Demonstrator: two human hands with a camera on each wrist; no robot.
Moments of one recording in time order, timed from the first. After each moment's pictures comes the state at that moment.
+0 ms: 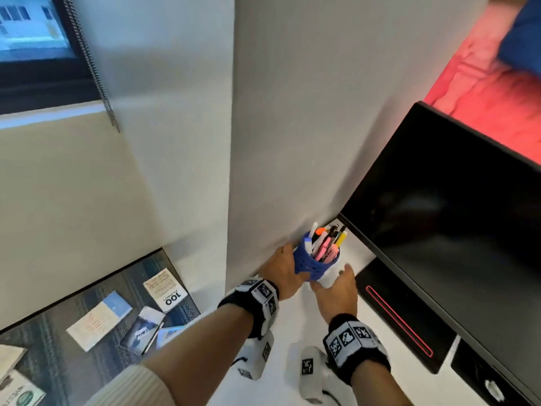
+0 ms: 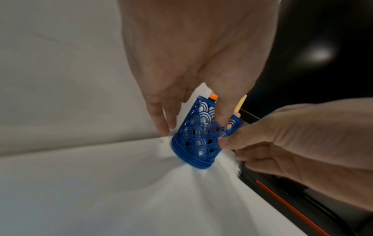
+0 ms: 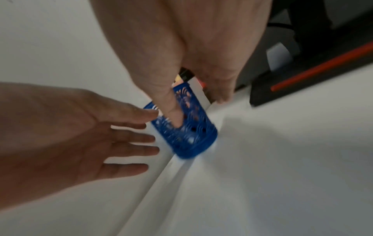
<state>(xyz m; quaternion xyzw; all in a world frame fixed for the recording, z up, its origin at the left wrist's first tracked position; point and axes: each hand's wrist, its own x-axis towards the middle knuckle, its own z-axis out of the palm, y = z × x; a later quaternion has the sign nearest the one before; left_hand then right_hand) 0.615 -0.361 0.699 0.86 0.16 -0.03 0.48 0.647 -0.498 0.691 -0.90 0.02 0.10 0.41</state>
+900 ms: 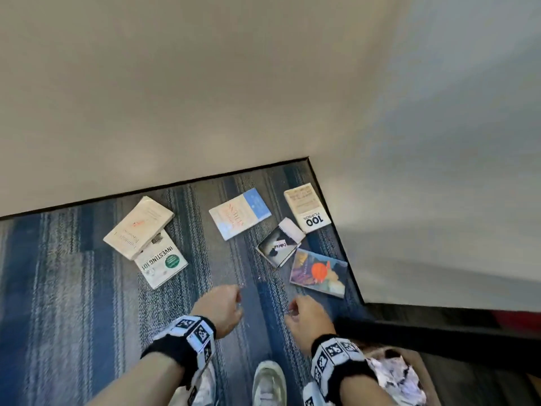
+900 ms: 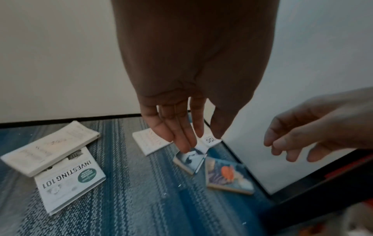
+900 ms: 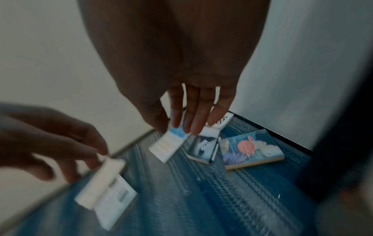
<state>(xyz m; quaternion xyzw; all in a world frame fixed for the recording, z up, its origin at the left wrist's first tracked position) 0.161 -0.022 0.283 0.82 0.39 -0.23 0.35 0.314 -0.157 0.292 -0.85 -0.34 0.40 0.06</state>
